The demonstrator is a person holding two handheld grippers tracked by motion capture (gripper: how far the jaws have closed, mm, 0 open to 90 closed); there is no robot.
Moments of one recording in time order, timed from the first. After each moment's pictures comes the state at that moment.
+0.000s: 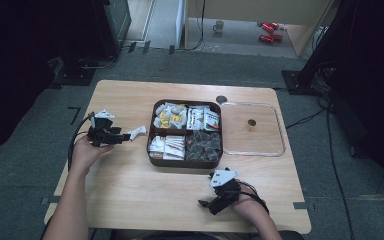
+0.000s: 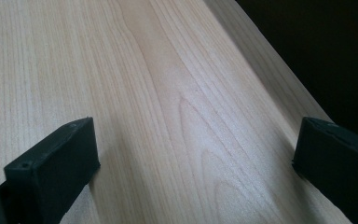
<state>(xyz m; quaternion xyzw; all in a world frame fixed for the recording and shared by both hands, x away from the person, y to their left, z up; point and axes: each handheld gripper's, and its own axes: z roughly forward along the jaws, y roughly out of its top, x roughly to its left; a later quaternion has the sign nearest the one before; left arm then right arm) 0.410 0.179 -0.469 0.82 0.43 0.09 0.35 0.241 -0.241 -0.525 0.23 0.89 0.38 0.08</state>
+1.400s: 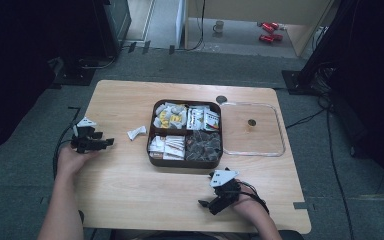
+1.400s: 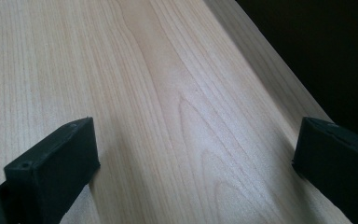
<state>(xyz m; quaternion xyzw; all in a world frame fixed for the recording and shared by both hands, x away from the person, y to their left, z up) 0.404 0.235 -0.505 0.81 0.46 0.14 0.34 0.241 -0.241 -0.525 0.23 0.89 0.38 0.08</state>
